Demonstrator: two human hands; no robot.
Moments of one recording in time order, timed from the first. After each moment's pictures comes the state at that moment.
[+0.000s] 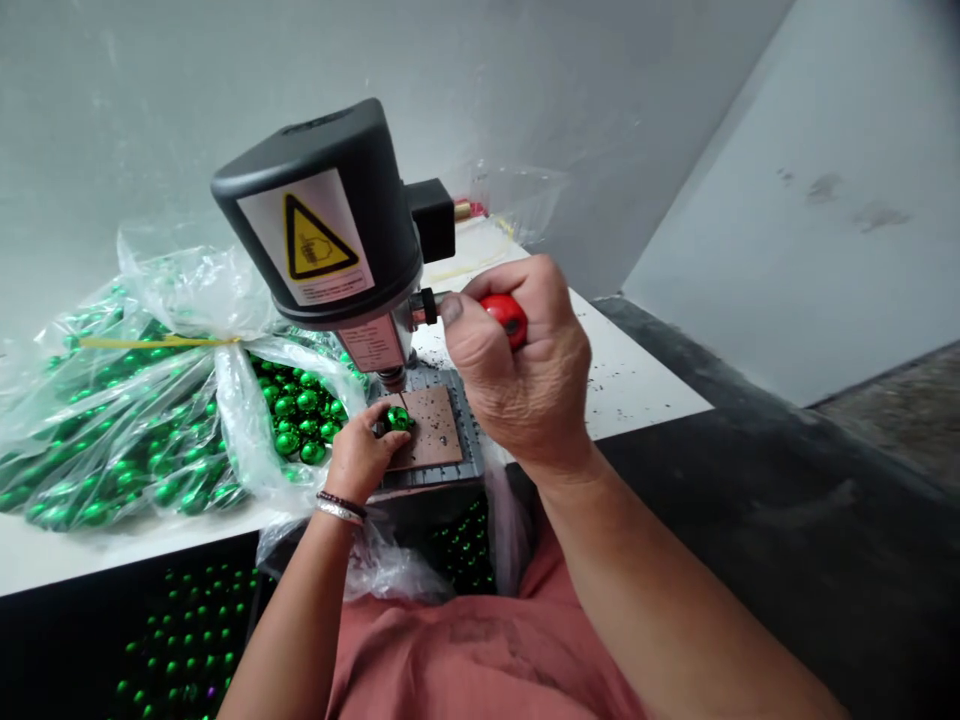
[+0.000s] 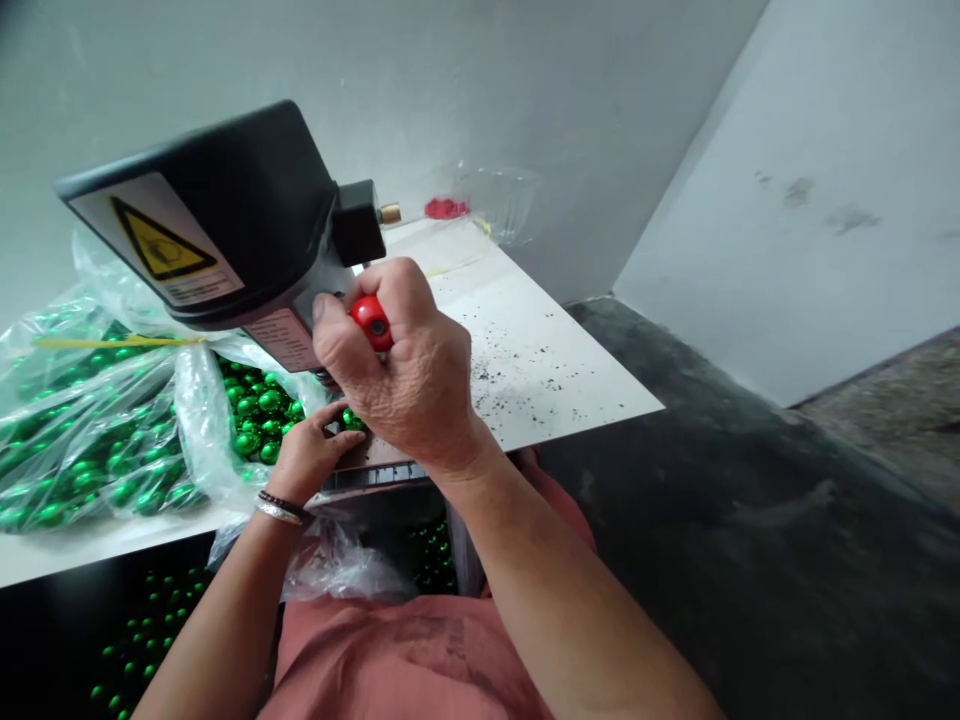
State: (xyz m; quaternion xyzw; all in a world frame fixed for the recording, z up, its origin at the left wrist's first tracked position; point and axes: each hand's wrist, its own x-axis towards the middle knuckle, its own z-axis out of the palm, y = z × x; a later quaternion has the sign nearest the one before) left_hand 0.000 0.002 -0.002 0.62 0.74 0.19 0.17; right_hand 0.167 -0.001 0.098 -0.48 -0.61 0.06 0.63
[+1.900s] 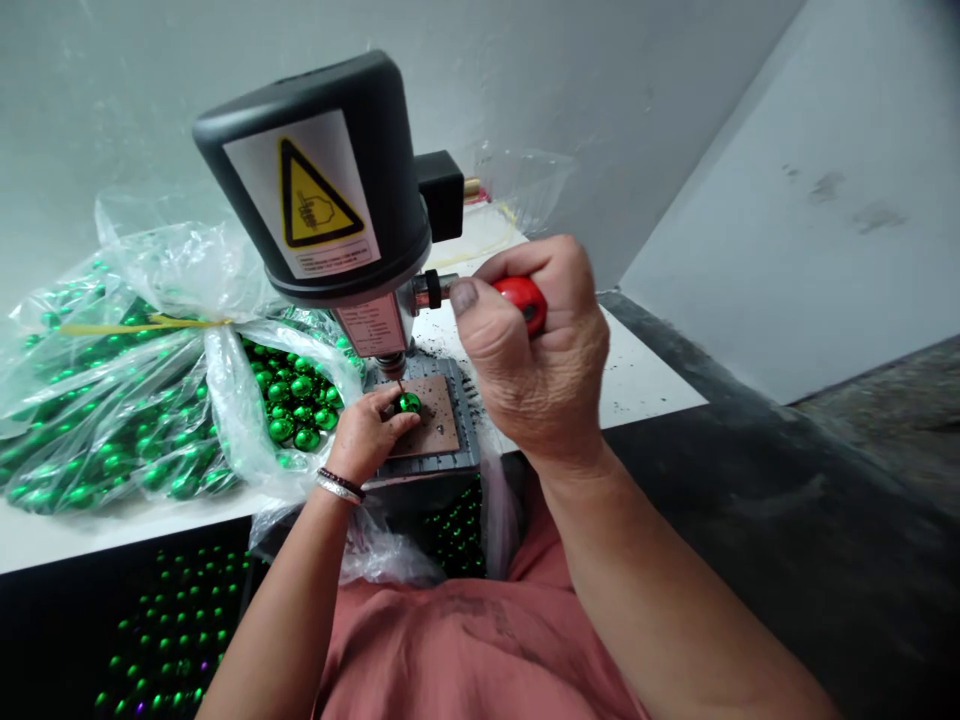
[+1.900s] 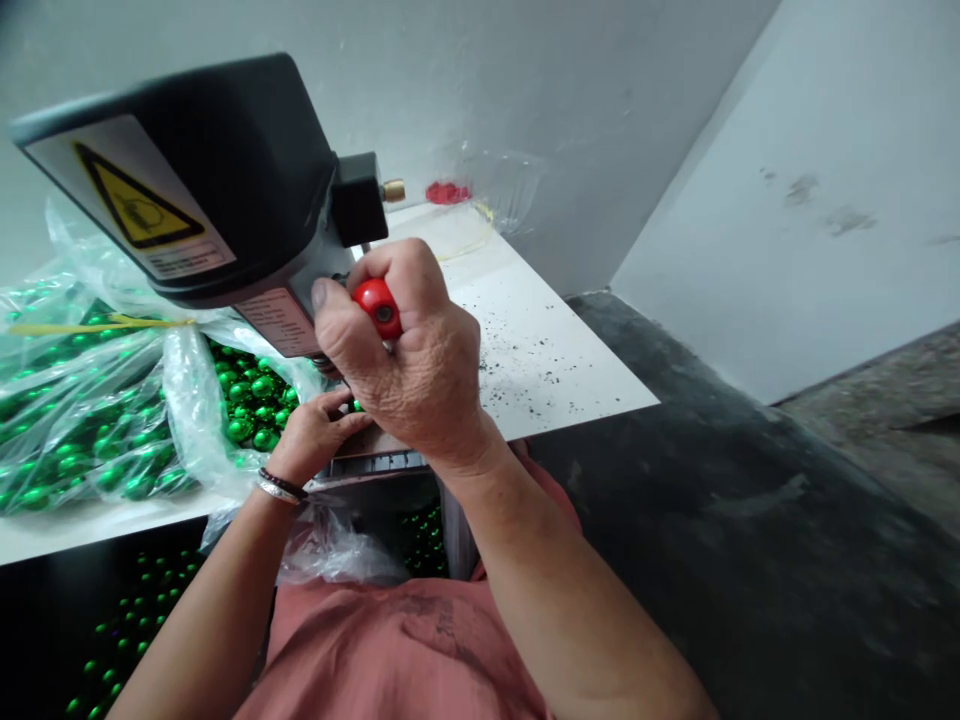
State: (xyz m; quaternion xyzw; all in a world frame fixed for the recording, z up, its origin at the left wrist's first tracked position) left_hand 0.005 0.009 -0.001 0.67 0.67 0.23 0.22; right_hand 0.167 0.000 0.093 -0.40 -0.61 0.08 0.68
